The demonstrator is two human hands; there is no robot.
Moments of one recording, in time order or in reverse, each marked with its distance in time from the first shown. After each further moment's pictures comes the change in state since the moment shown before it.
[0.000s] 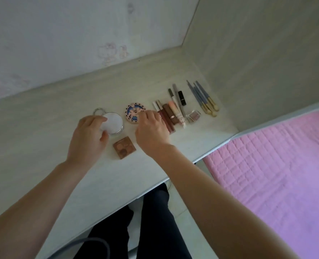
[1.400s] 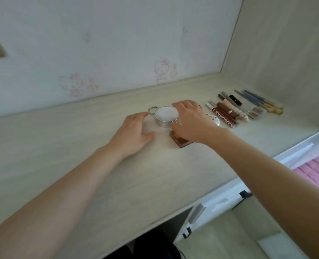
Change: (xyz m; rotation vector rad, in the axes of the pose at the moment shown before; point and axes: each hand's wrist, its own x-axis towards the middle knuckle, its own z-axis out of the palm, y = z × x) left_hand -0.024 -0.094 0.038 -0.046 0.044 0.178; right_hand 0.005 -0.029 0.083 -0.016 0.317 -0.266
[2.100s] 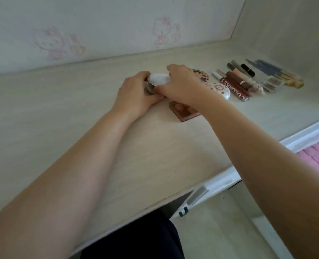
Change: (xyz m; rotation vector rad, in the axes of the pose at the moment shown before) left_hand 0.031 0.011 0.024 -0.200 0.188 -0.079; right_hand 0.046 -0.011 0.025 0.153 -0.021 0.142
